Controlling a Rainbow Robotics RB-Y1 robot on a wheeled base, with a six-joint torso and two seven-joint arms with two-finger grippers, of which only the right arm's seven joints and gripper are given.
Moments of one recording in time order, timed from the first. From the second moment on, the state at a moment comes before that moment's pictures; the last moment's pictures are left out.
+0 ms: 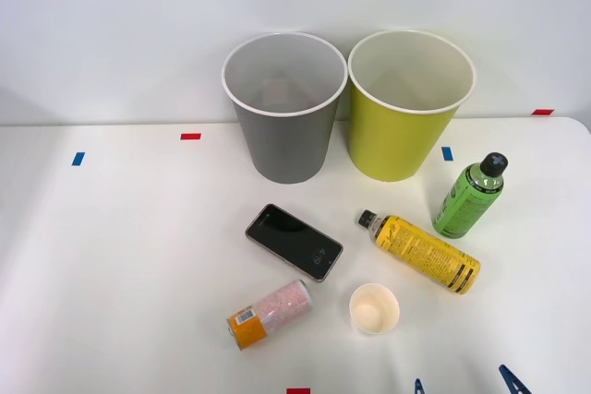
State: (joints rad) arm 1.06 -0.31 0.39 -1.96 -0.07 -0.67 1.69
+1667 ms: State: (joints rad) arm 0.60 -0.24 0.20 -1.92 -0.33 -0.39 1.67
